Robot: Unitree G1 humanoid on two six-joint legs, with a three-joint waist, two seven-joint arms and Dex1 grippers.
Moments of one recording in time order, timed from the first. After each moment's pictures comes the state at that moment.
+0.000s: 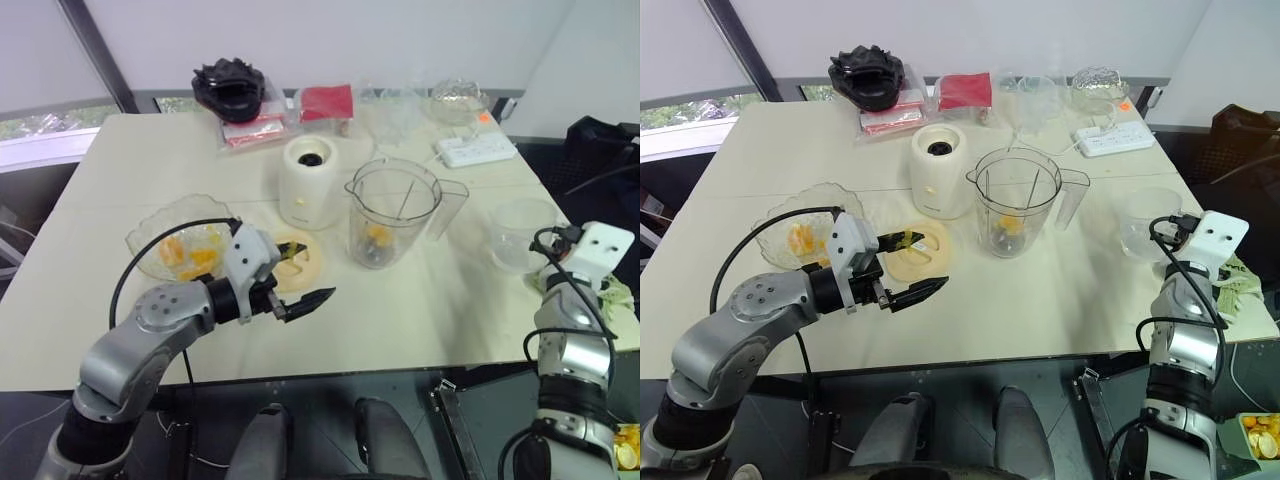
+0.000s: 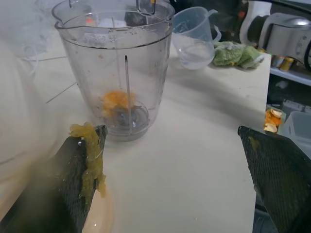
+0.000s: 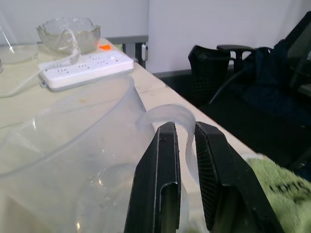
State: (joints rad) left arm -0.22 0.57 -0.07 -0.65 -0.57 0.72 -0.60; right arm -0.25 -0.37 -0.48 0.19 0.19 0.17 -0.12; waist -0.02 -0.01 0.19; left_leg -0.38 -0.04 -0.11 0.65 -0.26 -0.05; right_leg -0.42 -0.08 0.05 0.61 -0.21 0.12
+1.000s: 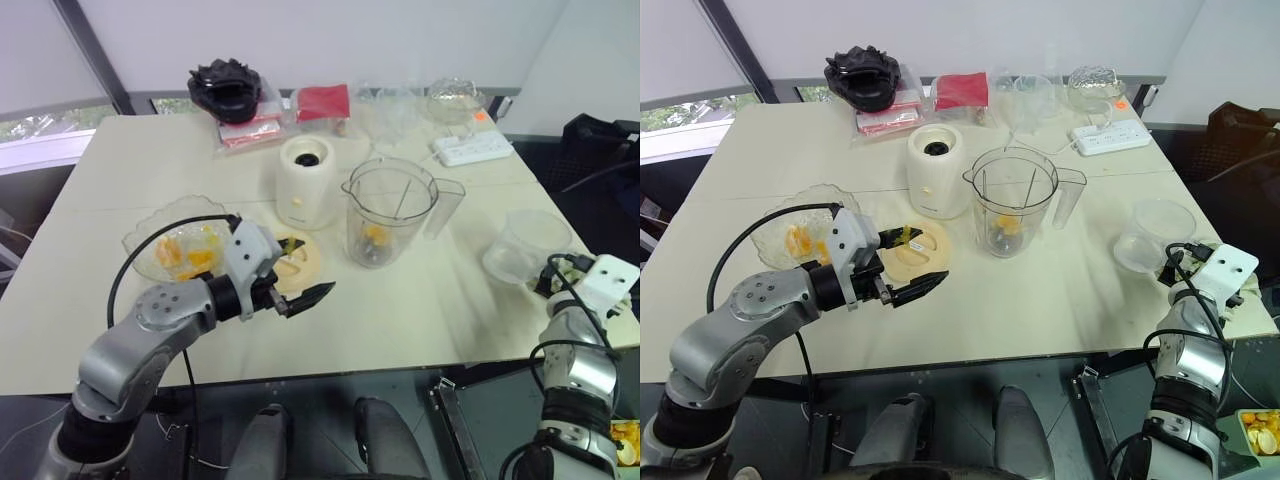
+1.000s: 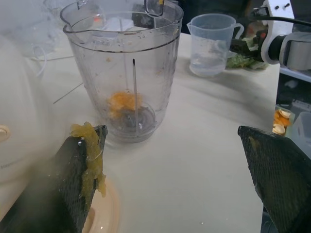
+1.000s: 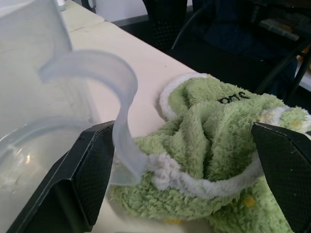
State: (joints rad) left arm -0.23 0.57 -0.06 -0.67 -0.57 0.75 -0.56; right arm -0.25 -0.38 -0.56 0.30 0.22 0.23 -0.19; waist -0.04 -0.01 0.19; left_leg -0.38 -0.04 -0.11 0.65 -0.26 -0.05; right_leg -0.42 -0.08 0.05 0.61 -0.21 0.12
